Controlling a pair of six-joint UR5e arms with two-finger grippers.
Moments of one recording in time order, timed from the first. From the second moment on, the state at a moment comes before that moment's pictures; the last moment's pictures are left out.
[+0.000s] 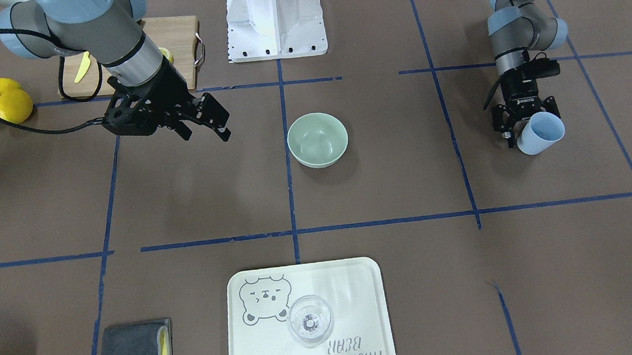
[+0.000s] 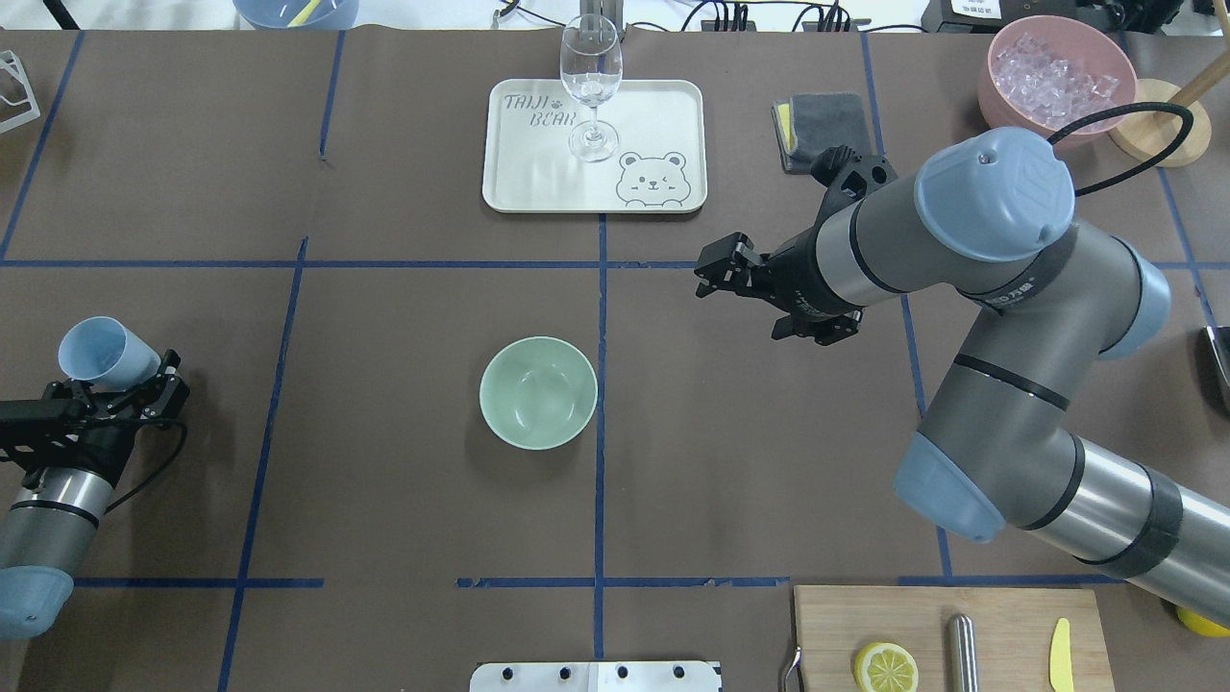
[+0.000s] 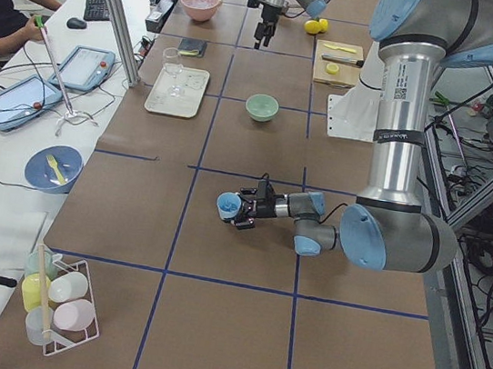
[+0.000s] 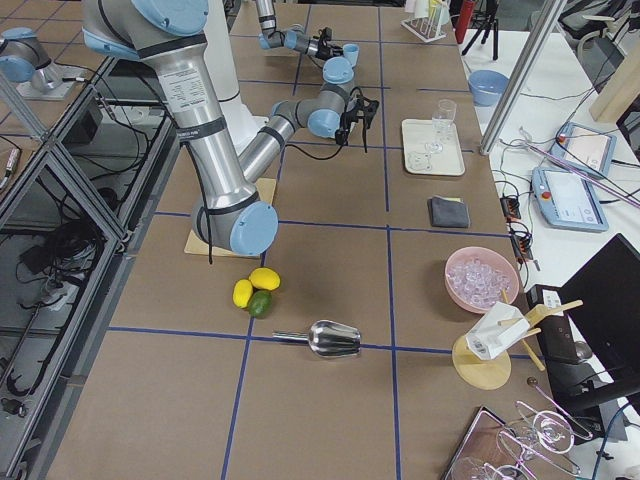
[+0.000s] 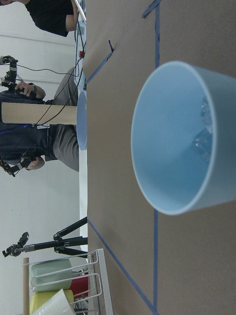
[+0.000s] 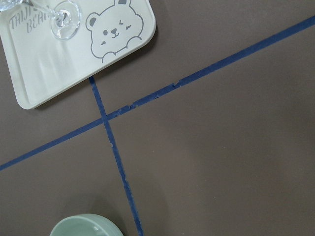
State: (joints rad) left arm -0.26 -1.47 -1.36 -2.89 -0.51 -1.31; right arm 0.66 -1.15 1.91 -1.26 1.99 1.63
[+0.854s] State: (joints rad) left arm -0.31 -1.49 -1.33 -2.88 -0.54 -1.30; right arm 0.66 -1.15 1.91 -1.26 1.99 1.63
